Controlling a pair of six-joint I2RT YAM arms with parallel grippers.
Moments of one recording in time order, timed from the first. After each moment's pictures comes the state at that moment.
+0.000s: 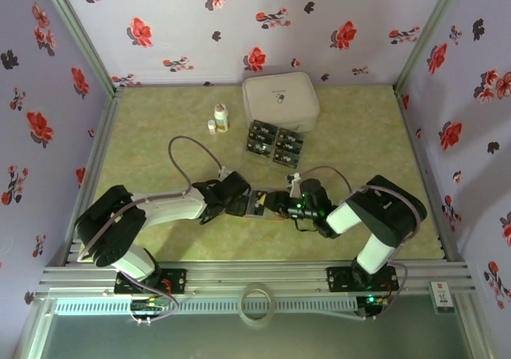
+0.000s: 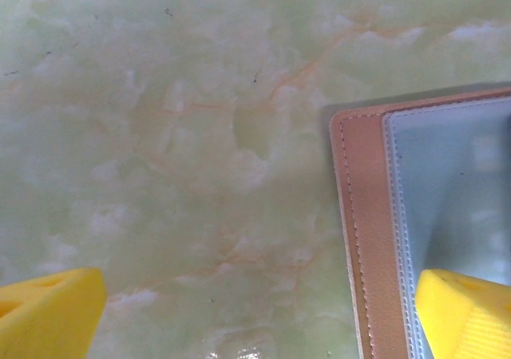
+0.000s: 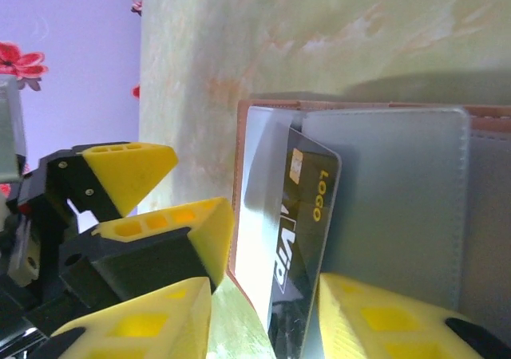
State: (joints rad) left arm -0.93 1.54 0.78 -0.39 -0.38 -0.57; right arm 0.69 1.64 0.31 0.85 -0.49 1.06
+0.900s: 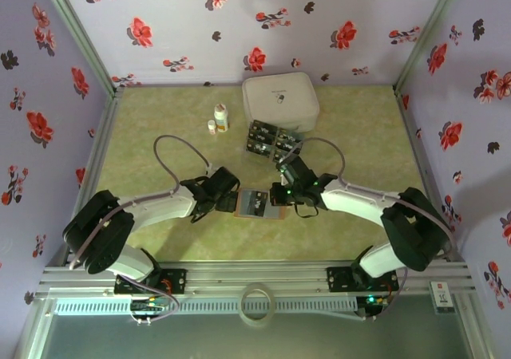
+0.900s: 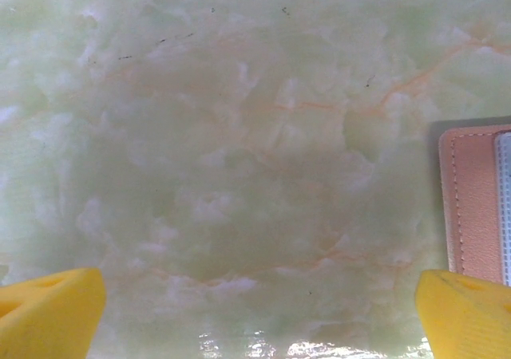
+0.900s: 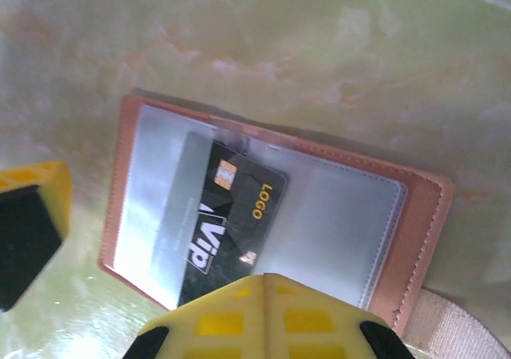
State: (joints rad) left arm -0.84 1.48 0.75 -0.44 -0.39 -0.57; right arm 0.76 1.48 0.76 -0.28 -0.18 0.65
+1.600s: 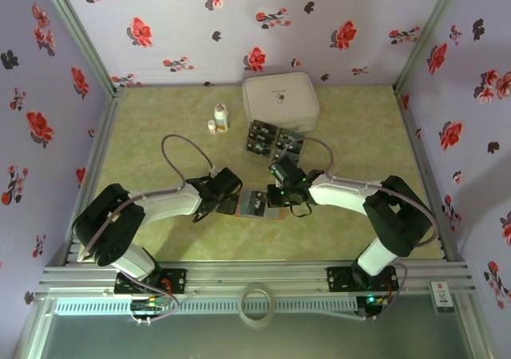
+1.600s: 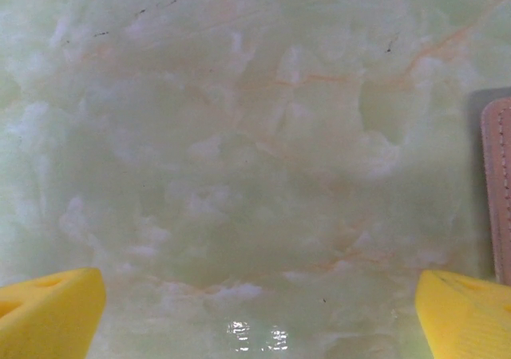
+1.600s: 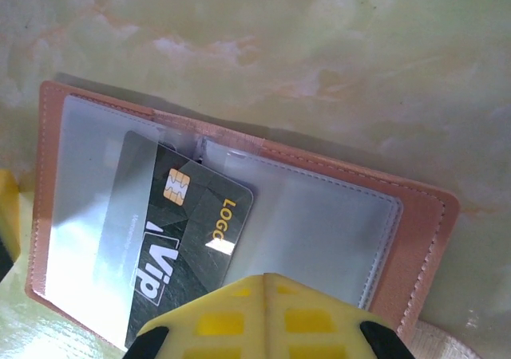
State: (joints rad) left arm -0.84 1.55 0.77 -0.45 -0.39 -0.53; right arm 0.78 1.60 0.84 -0.33 -0.13 0.64
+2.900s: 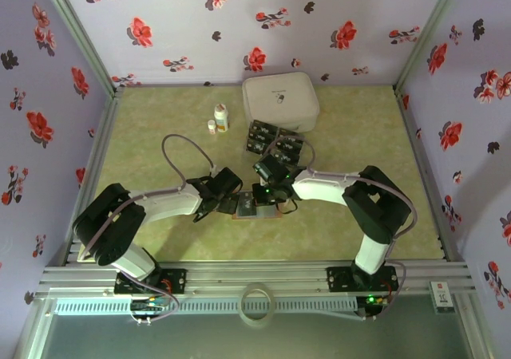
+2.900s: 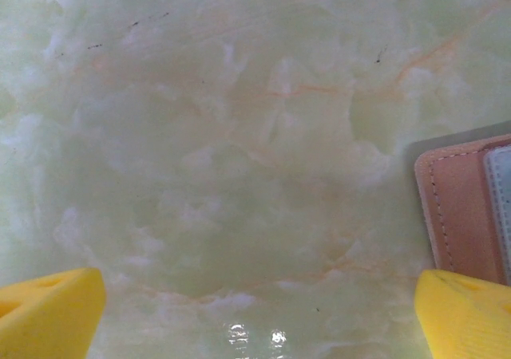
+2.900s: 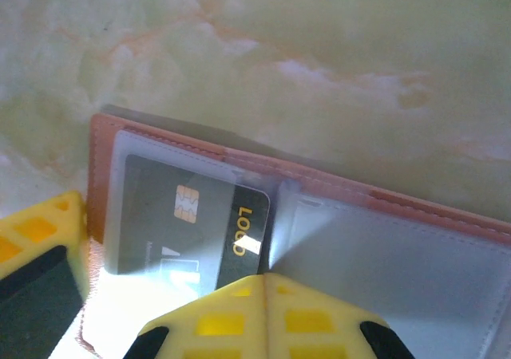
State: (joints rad) left arm -0.84 1.56 0.77 -0.43 -0.39 -0.52; right arm 0.85 1.75 0.97 -0.30 -0.17 0.65
